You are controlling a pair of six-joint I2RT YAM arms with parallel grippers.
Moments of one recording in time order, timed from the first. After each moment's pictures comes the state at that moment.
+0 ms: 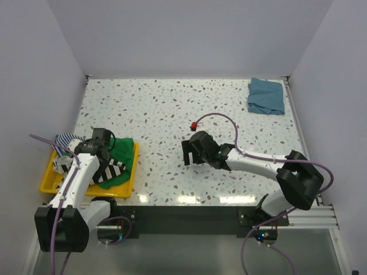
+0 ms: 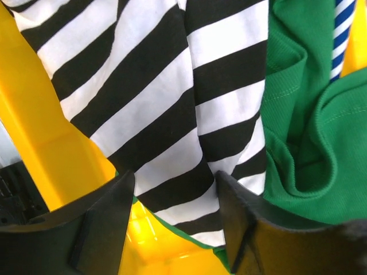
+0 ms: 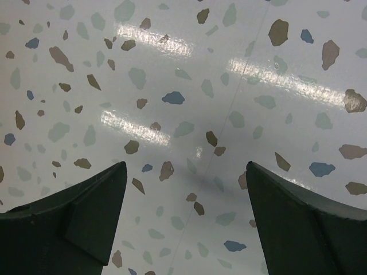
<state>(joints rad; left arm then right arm) -0.01 1.03 0.74 -1.05 -0.57 -1.17 0.90 1.51 0.86 -0.21 0.25 0.57</state>
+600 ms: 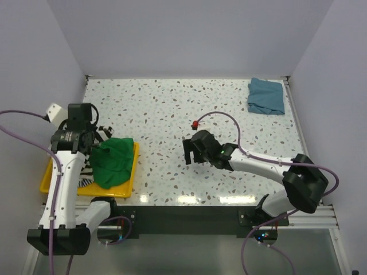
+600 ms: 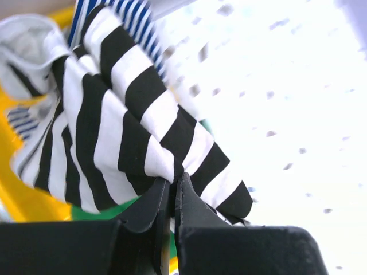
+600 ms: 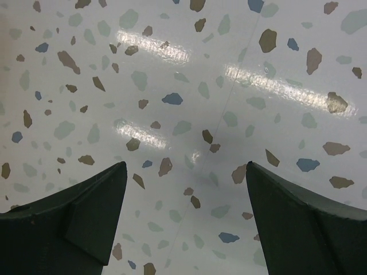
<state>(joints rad) 0.02 1.02 1.14 -1.03 -0.57 -0.93 0.90 1.47 0.86 -0.23 0.26 0.56</state>
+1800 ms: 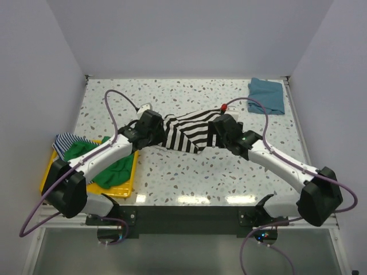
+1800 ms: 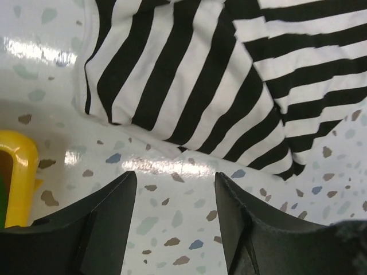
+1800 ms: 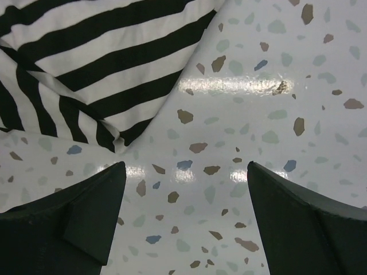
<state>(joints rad) -0.59 1.39 1.00 -0.47 -0.29 -0.78 0.66 1.27 0.96 -0.51 0.42 0.55</state>
